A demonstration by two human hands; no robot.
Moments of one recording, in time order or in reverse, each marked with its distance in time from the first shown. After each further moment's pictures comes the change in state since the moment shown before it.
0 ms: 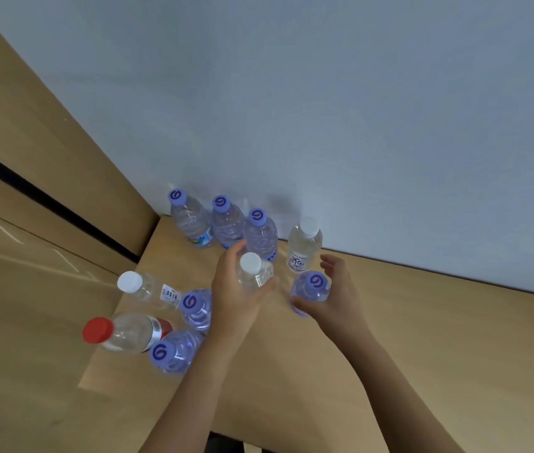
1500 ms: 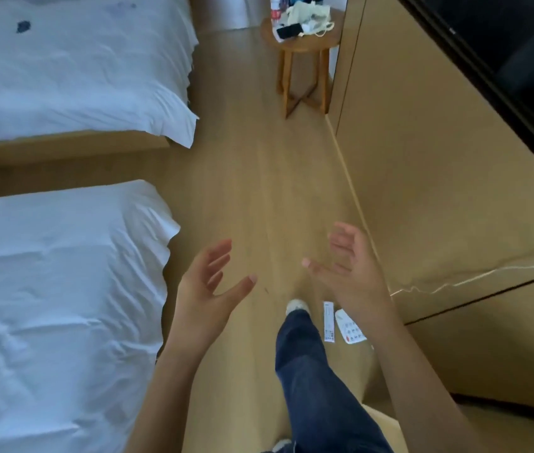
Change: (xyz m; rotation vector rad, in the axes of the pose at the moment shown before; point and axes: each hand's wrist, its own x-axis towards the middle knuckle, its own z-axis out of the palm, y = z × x) left_hand -0.259 -0.261 -0.655 -0.148 1.039 -0.435; right_hand -0.302 -0.285 0.644 -0.031 -1.112 -0.414
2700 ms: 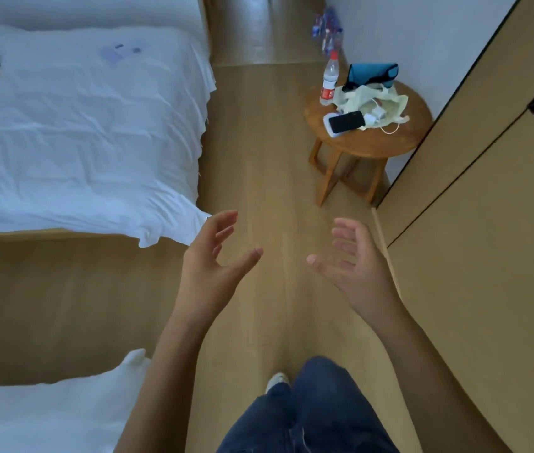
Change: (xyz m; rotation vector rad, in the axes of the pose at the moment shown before) left_hand 0.879 0.075 -0.050 -0.016 0.051 0.049; right_hand 0.814 -0.223 0.225 -0.242 -0.073 -0.098
